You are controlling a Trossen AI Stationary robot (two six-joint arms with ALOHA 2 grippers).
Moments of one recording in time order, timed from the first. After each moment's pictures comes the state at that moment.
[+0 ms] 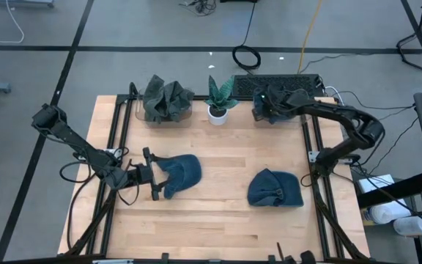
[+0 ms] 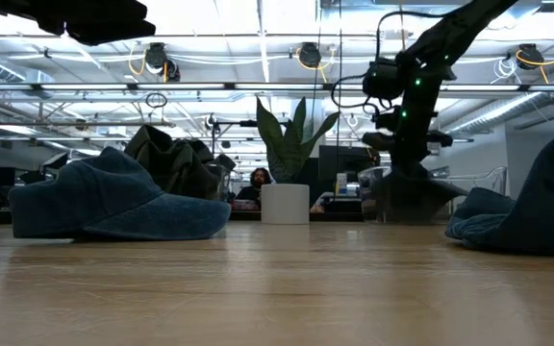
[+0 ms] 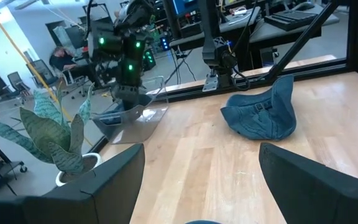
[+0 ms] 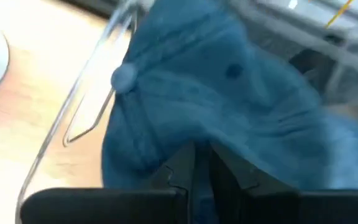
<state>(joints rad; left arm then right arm) -0.64 1.01 0.42 0.44 -0.89 0.13 -0.70 1.48 0.96 -0.56 0.33 0.40</state>
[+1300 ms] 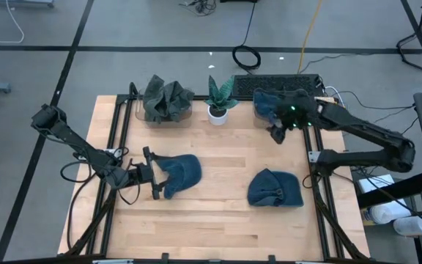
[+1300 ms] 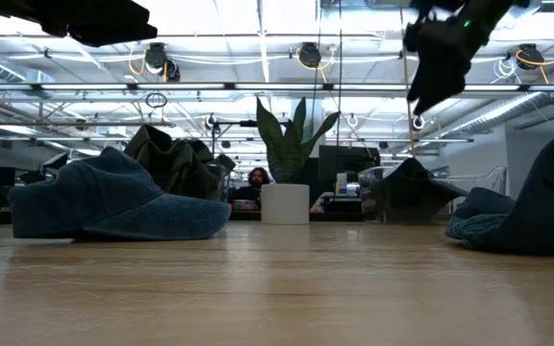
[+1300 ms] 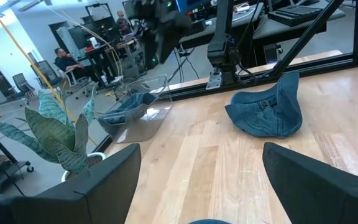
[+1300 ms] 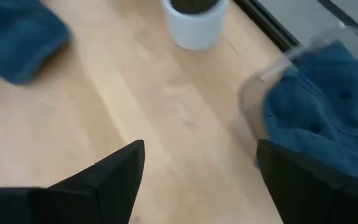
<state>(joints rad) -0.63 1.01 0.42 0.44 -0.89 0.15 -0.49 0.98 0.96 -0.83 -0.02 0.11</state>
